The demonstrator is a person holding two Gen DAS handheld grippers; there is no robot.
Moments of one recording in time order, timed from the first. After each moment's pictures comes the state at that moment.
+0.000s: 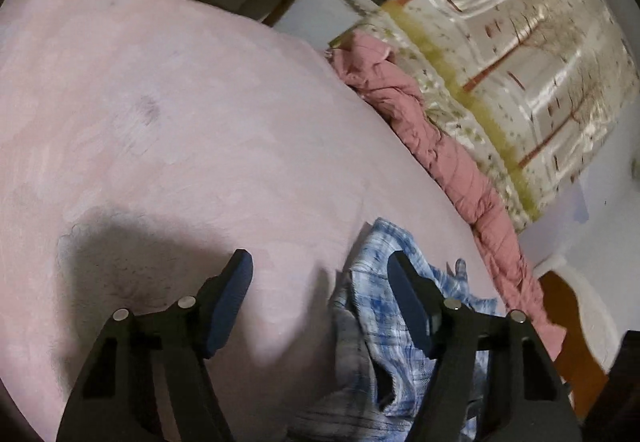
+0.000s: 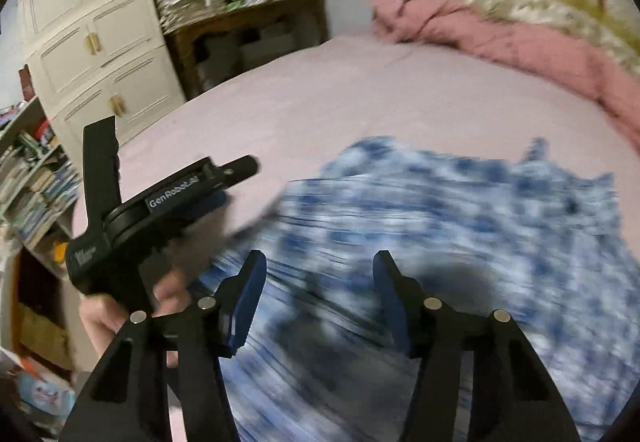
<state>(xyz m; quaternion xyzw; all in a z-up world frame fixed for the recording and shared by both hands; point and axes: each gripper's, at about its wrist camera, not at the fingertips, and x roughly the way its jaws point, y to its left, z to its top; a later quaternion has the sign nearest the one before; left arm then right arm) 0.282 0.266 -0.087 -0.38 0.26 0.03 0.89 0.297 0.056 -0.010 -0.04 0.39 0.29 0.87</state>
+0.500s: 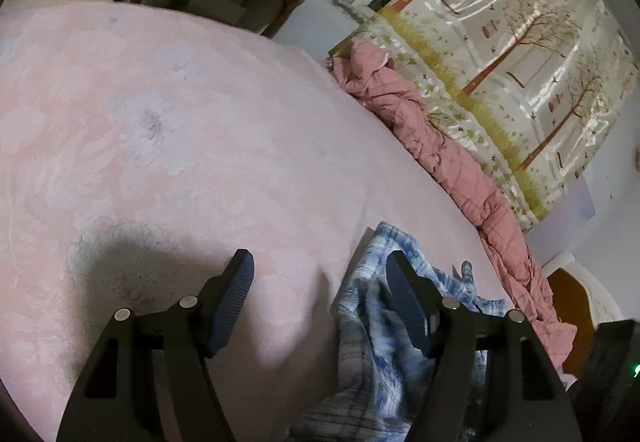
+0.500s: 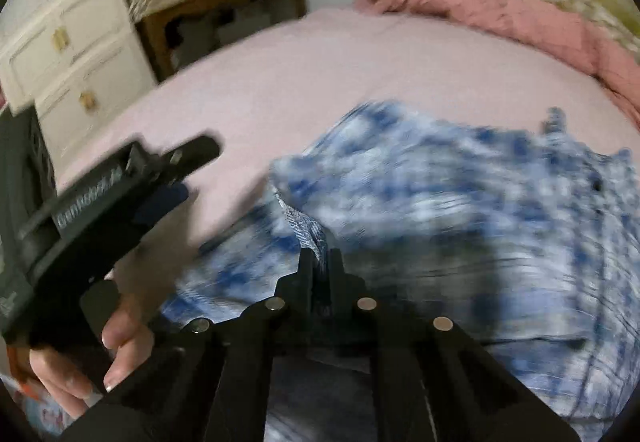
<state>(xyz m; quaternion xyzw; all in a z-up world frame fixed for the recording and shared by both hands) 0.281 0.257 -0.082 -0.35 0.24 0.04 0.90 0.322 0.065 -0.044 -0.04 0.41 0.22 0.88</state>
